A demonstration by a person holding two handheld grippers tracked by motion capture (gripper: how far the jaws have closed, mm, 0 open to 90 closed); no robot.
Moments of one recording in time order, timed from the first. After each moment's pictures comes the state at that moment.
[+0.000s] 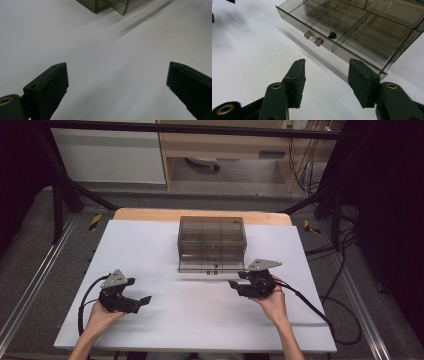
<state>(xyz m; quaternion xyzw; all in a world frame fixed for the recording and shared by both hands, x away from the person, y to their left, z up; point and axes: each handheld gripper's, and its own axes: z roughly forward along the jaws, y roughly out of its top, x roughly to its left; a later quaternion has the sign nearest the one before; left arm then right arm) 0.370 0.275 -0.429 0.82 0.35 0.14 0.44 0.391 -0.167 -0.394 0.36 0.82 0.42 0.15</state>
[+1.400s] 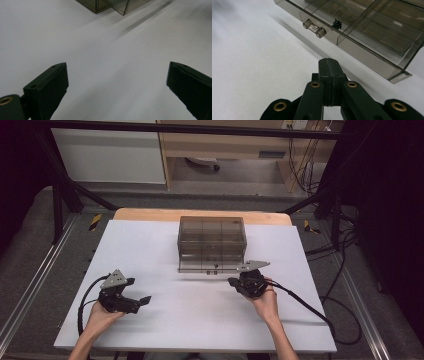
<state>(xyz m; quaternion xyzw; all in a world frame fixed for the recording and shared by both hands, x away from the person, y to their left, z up) 0.370 0.275 -0.429 0.82 0.35 0.14 0.43 0.401 -0.149 -0.411 0.37 0.83 0.39 0.14</state>
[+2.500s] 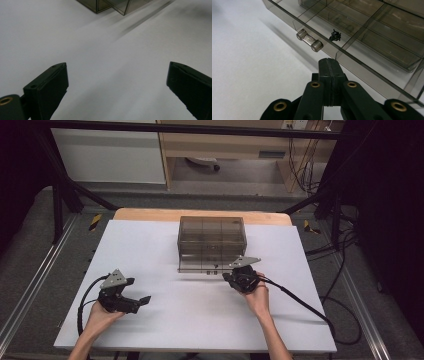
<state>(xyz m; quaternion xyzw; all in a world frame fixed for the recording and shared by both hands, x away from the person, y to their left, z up) 0.370 0.276 -0.429 0.82 0.35 0.14 0.43 0.419 -0.131 -0.418 0.36 0.83 0.38 0.16</state>
